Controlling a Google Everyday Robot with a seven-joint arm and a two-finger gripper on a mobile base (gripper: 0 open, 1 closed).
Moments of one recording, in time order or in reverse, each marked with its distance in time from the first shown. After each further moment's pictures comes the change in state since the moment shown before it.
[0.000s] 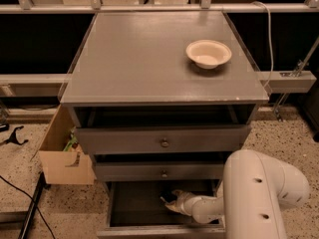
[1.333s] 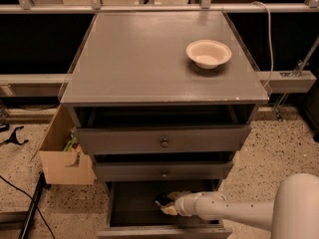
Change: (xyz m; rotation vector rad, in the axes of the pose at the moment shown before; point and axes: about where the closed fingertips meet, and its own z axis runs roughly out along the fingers) arm -0.039 0.033 -0.044 -0.170 -0.015 0.104
